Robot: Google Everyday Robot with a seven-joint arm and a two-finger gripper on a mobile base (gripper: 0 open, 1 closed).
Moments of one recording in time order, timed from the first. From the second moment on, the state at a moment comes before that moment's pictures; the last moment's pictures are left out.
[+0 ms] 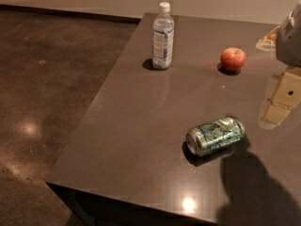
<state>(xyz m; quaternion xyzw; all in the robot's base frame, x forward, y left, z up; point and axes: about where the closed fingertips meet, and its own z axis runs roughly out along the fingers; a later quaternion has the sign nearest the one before) 0.438 -0.217 0.976 -0.60 0.78 -0.03 0.16</state>
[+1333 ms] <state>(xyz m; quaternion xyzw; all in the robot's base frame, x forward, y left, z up) 0.433 -0.185 0.913 -0.68 0.73 -0.04 0.09</state>
